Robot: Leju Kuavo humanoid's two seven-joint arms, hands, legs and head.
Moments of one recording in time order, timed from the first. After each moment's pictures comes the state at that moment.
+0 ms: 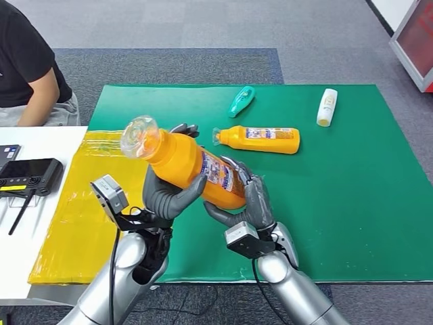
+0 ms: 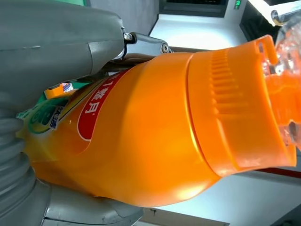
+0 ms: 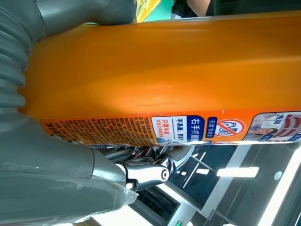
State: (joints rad) left arm -0.32 -0.15 -0.60 -1.47 0.29 0.04 -0.55; right arm -0.28 0.00 0.63 -1.31 0.40 -0.40 -0.56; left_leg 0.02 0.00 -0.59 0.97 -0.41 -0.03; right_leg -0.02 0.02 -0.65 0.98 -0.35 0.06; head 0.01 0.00
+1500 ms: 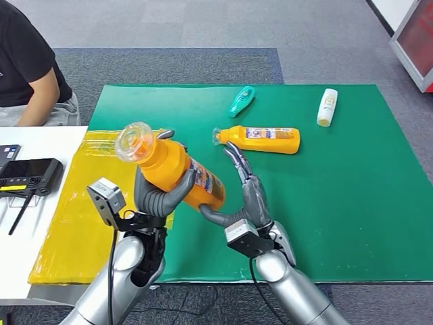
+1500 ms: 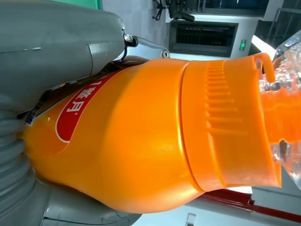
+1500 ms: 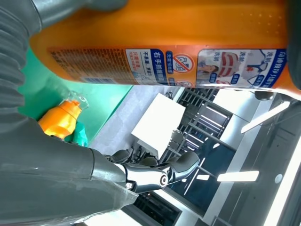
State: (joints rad) left arm -0.30 -0.14 -0.58 -1.46 0.26 0.16 -0.57; right arm -0.29 0.00 0.65 -1.30 0.35 -0.38 -0.55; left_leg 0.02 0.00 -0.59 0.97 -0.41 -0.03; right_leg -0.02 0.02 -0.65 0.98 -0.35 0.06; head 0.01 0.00
